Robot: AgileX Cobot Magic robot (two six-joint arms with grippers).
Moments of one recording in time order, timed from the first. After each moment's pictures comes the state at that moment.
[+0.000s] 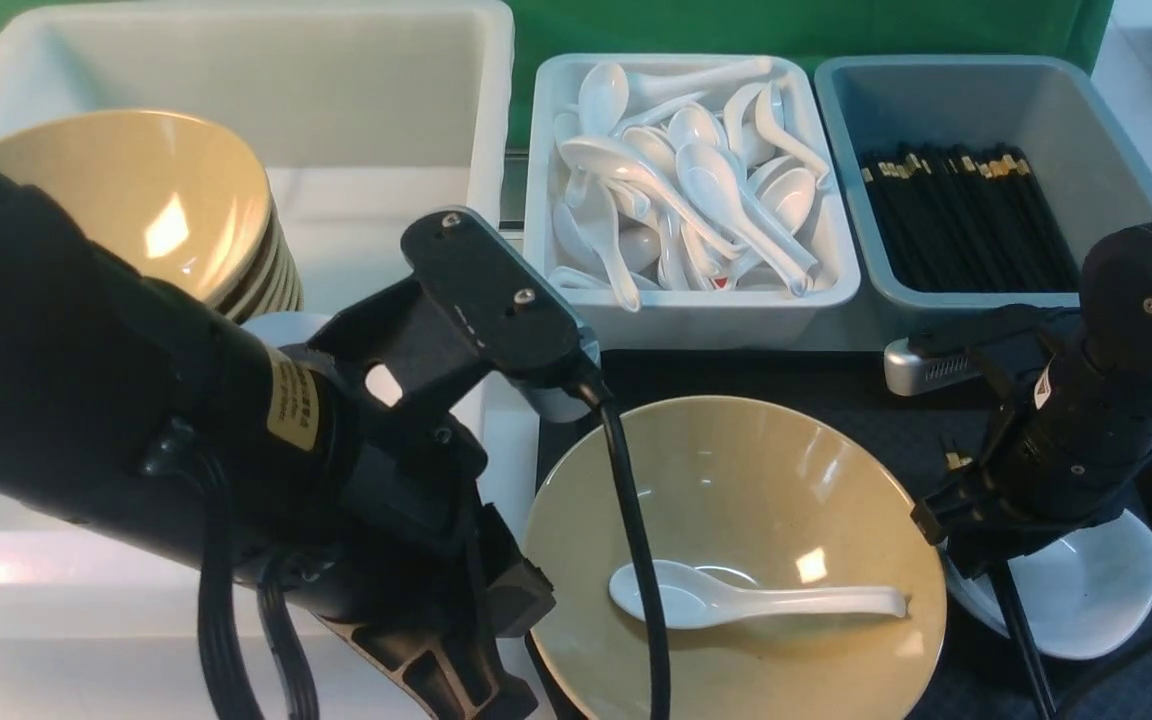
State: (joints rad) right arm 0.28 1.70 -0.99 -0.01 0.83 0.03; left arm -0.78 1.19 -1.06 -0.24 1.03 0.28
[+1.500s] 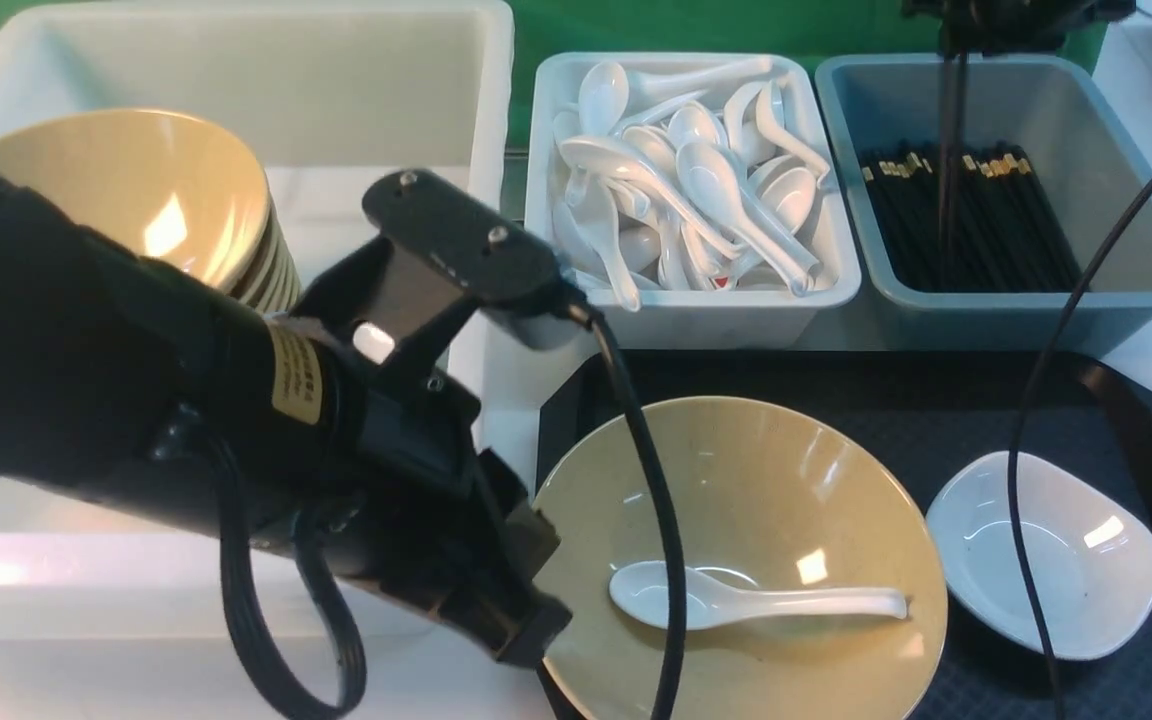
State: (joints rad) right arm 0.08 2.30 -2.35 -0.09 0.95 0.22; left arm -0.78 1.19 -1.08 -0.18 0.95 0.09
